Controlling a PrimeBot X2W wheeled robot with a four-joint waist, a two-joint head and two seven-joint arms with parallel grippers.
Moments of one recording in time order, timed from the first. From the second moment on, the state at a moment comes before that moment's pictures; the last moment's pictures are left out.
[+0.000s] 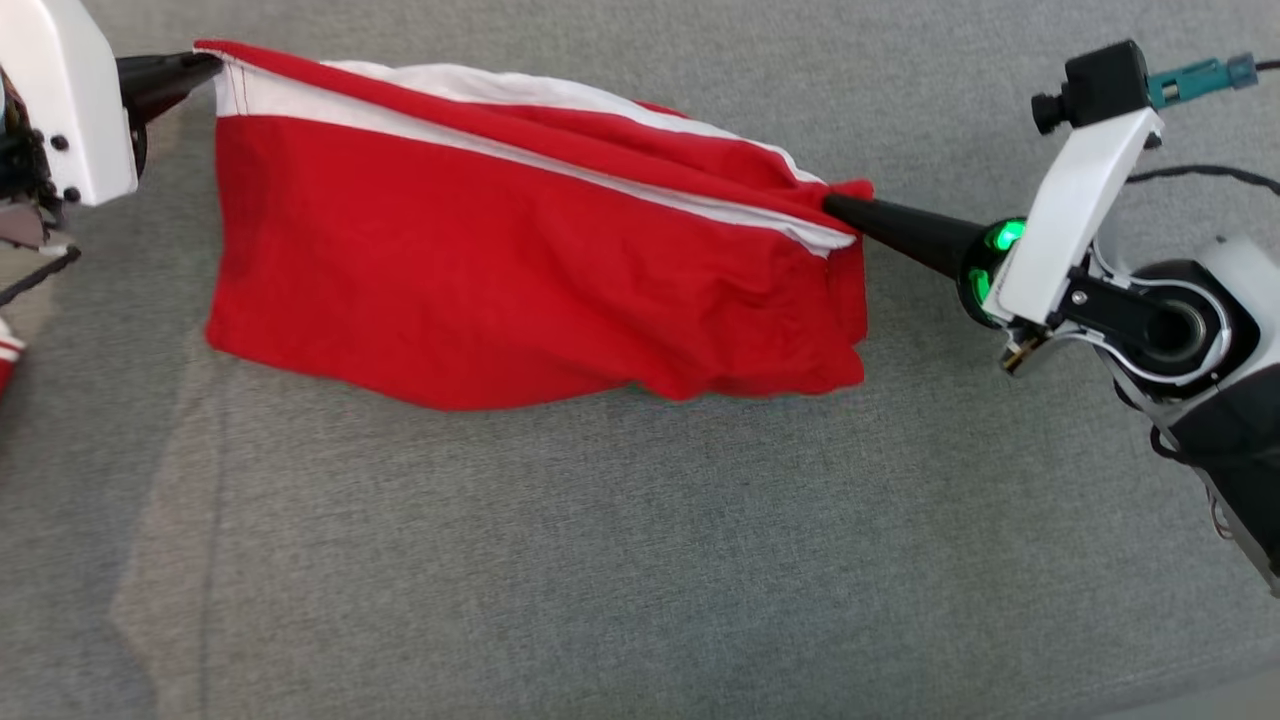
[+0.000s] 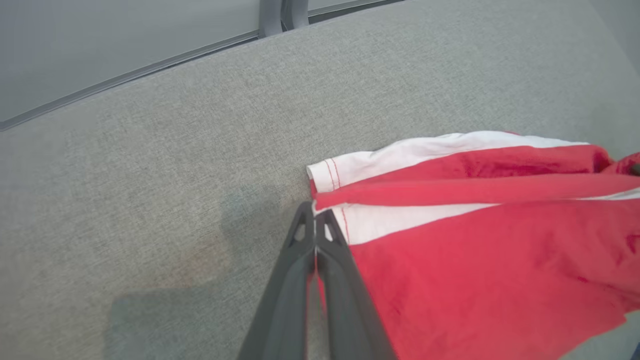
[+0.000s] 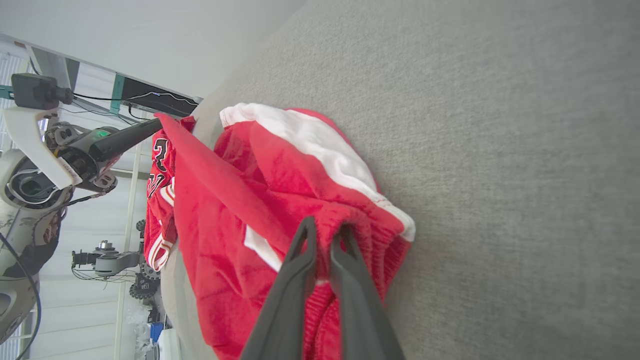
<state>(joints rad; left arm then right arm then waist) -1.32 0.75 -1.10 0.49 -1.38 -0.11 0.60 -0.93 -0.45 0.73 0.37 1.55 0.13 0.51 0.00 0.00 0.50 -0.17</state>
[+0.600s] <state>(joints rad) -1.38 0.66 -1.12 0.67 -1.37 -0.13 0.64 -1.00 -0.38 0.73 0.43 1.52 0.13 0.50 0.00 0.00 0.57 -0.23</state>
